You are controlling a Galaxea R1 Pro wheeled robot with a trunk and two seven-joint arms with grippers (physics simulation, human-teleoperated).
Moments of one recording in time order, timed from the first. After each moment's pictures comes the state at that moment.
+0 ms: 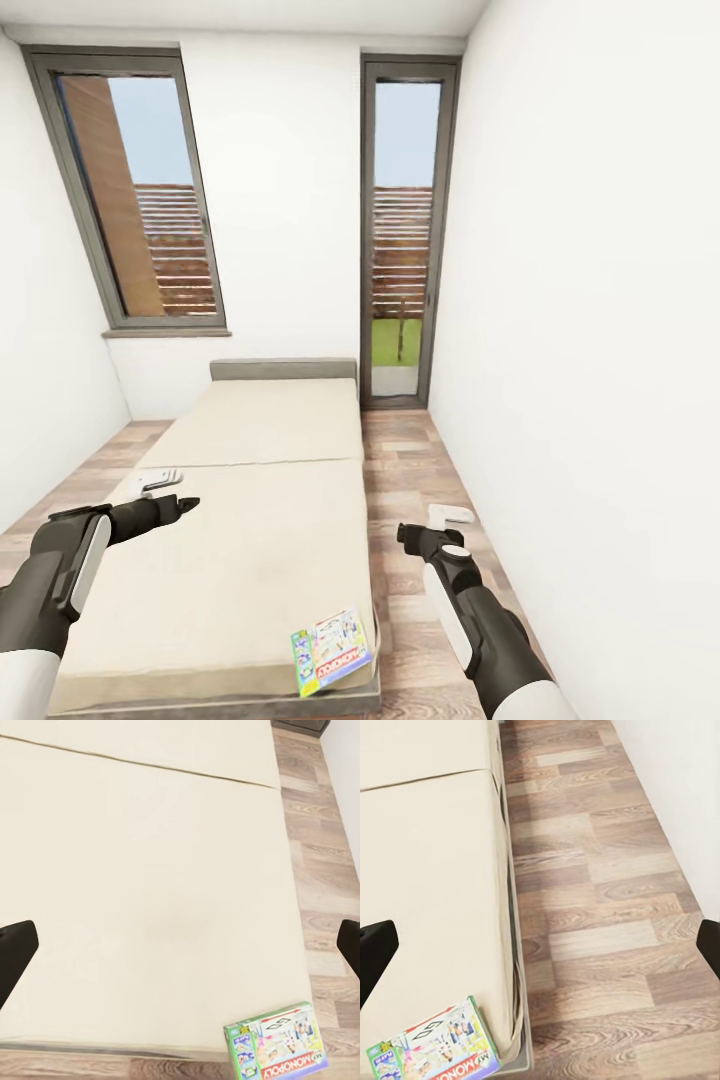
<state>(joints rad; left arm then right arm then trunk) -0.54 0.23 0.28 -1.16 0.06 0.82 -0.32 -0.47 0.17 0.16 -1.00 -0.18 0.44 -0.33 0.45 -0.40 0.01</state>
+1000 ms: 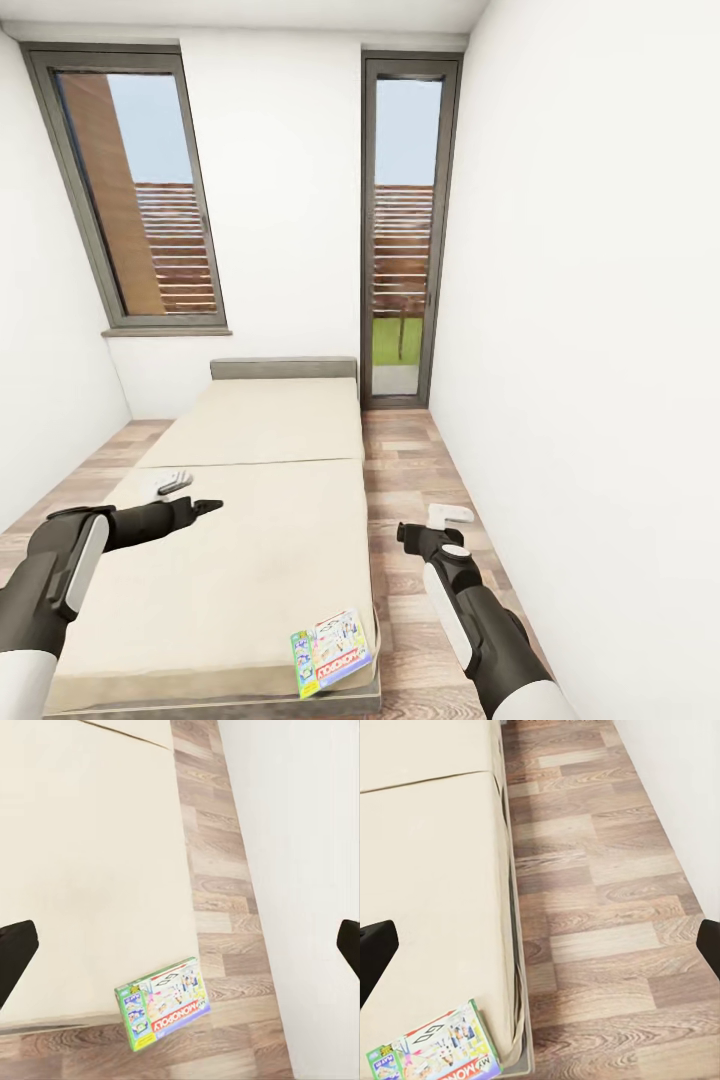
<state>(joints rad) -0.54 0.24 0.28 -1.15 0.15 0.96 -0.56 -0.47 0.17 0.16 -1.00 -0.18 0.44 -0.33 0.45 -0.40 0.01</state>
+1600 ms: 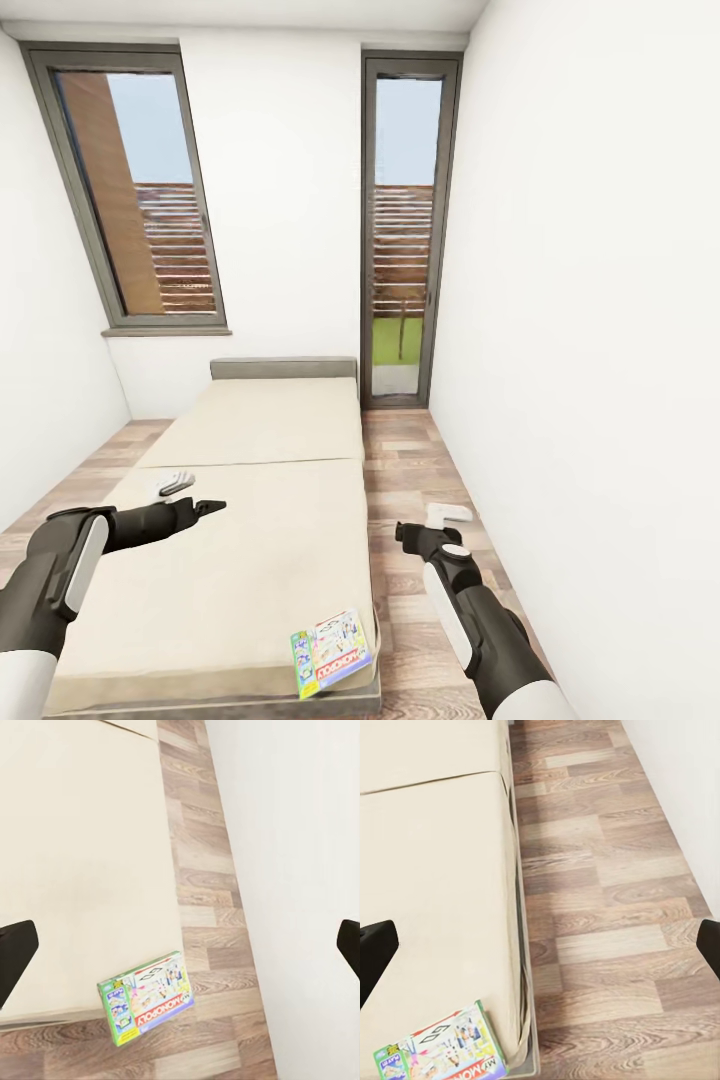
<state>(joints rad) -0.54 0.24 0.28 -1.15 0.16 0.98 -0.60 -0.47 0.17 0.16 -1.01 -0.18 0.44 -0.31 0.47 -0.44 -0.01</state>
